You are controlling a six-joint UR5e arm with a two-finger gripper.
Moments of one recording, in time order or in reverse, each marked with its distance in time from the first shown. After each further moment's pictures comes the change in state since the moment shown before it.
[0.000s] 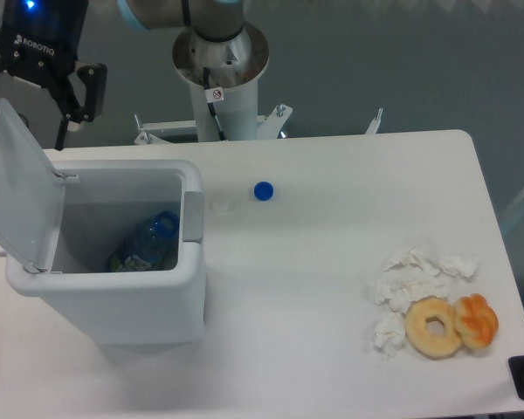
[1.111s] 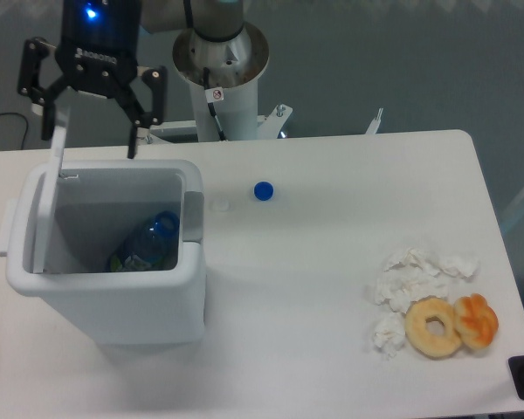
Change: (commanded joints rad) arm 0.129 -0.018 -0.008 0.002 0.081 0.015
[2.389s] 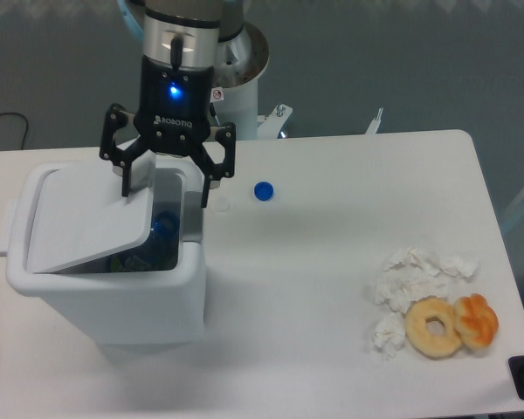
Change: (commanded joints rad) arm 0.075 -0.087 -0.023 0.000 0.005 0.080
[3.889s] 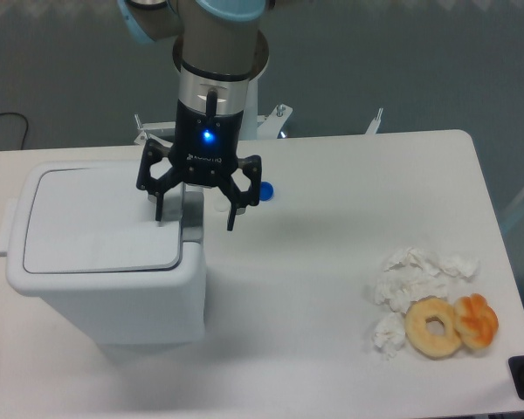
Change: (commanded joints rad) arm 0.037 -0.043 -0.046 0.000 0.000 0.052
